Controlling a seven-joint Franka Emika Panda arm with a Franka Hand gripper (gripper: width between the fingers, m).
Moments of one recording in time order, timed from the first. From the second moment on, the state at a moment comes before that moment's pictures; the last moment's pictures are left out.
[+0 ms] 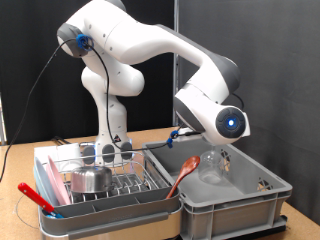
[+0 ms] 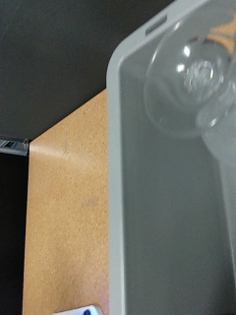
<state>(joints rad) -0.80 0.73 1.11 -1.94 0.14 1.46 -1.69</state>
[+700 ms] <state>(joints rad) -0.71 0.78 1.03 -1.88 0.16 1.37 -1.53</state>
